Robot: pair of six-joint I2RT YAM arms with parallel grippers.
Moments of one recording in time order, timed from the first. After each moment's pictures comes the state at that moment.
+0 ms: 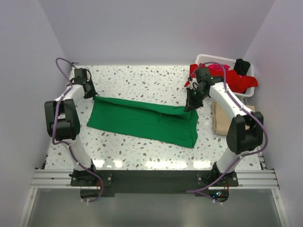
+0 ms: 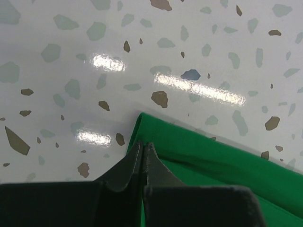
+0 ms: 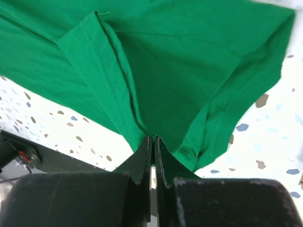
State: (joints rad) left arm 0.13 1.92 1.36 -0.33 -0.01 -0.20; right arm 0.23 1.71 1.47 -0.99 -0.28 0.27
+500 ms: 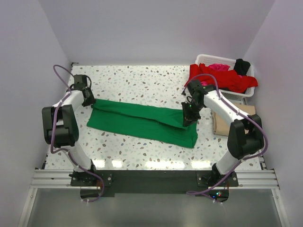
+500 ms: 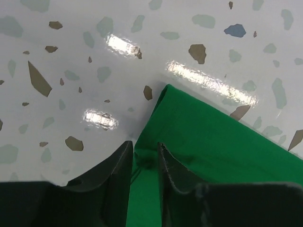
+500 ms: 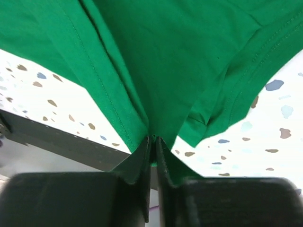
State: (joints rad) left arm 0.13 1.80 1.20 -0.36 -0.10 -0.26; right arm 0.34 1.65 1.29 -1.05 -0.26 0.27
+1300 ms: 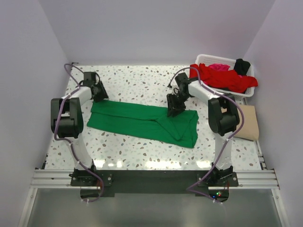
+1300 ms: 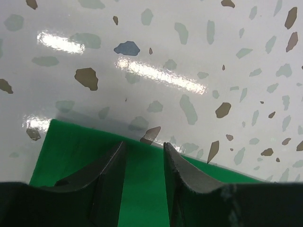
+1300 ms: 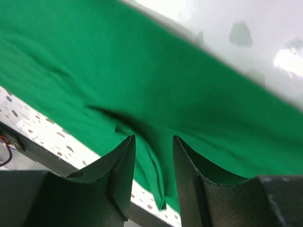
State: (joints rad) left arm 0.05 1.93 1.29 -0.27 0.06 -0.40; right arm 0.35 2.06 1.60 -0.93 -0.39 0.17
